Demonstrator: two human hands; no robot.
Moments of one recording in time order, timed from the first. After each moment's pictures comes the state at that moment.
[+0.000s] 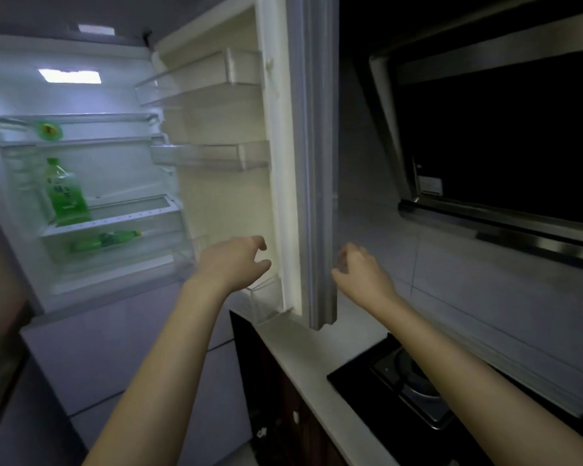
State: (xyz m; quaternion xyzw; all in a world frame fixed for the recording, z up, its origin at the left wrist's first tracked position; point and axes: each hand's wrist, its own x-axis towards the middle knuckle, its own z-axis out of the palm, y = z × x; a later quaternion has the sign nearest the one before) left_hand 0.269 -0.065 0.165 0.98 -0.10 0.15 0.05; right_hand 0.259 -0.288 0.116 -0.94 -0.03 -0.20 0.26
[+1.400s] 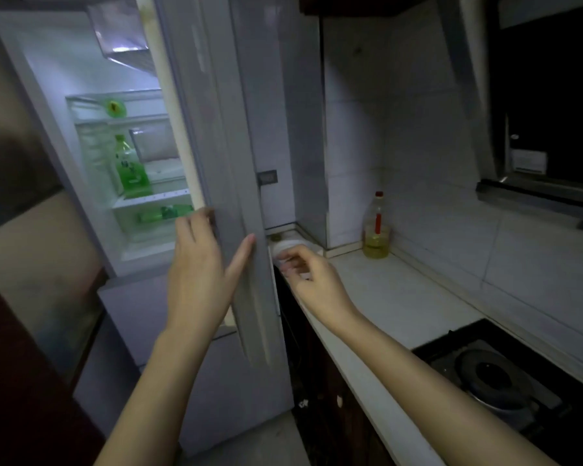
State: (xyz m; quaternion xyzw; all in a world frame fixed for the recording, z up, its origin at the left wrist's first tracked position) left_hand 0.217 0.000 0.132 0.87 0.01 0.45 0.21; right_hand 0.276 -0.151 0.081 -0.77 -0.24 -0.12 0.57
